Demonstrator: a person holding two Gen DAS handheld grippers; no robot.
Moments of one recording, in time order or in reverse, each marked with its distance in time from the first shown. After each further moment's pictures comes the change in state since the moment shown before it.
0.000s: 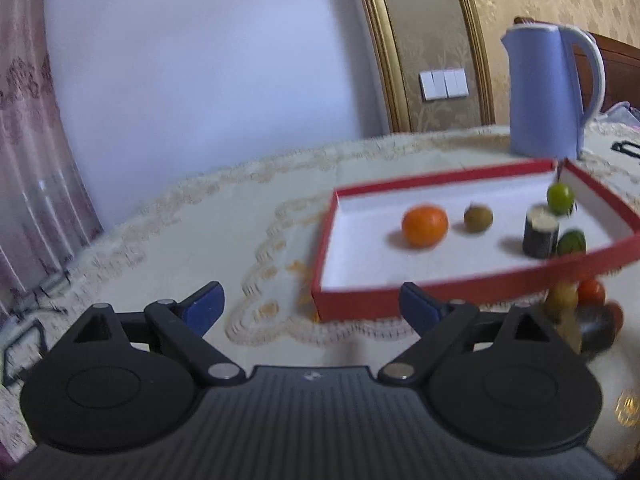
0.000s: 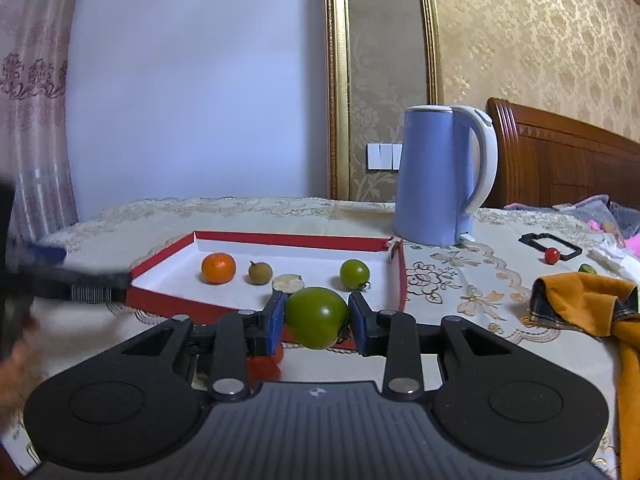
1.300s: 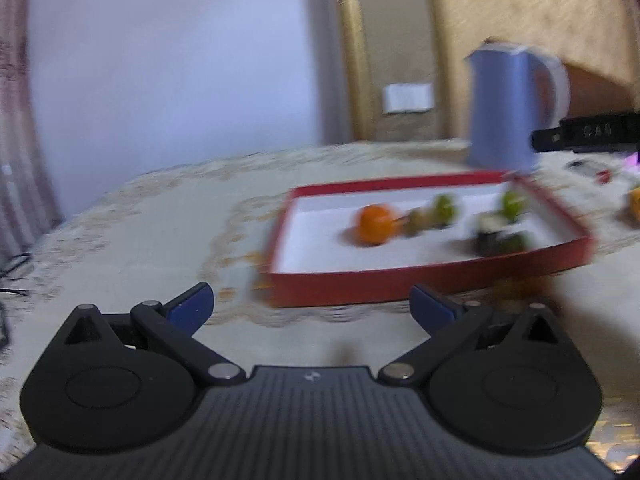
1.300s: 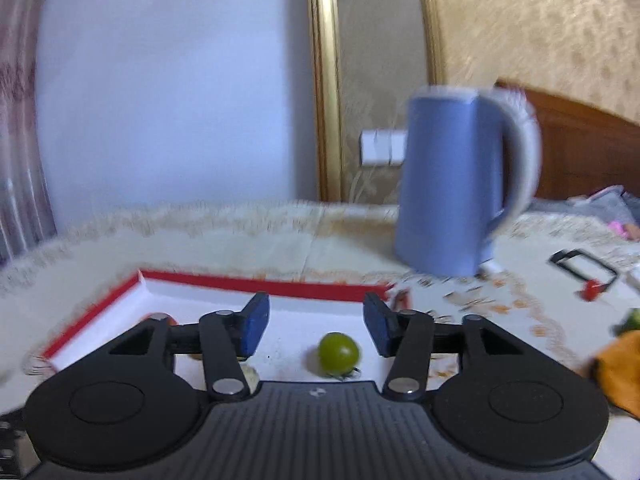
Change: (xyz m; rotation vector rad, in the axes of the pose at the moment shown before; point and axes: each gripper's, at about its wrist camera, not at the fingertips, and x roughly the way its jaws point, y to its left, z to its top) left arm -0.031 -0.004 -0.008 -0.060 -0.051 -0.173; right arm 0.101 -0.033 0.053 0.030 -0.005 -0.017
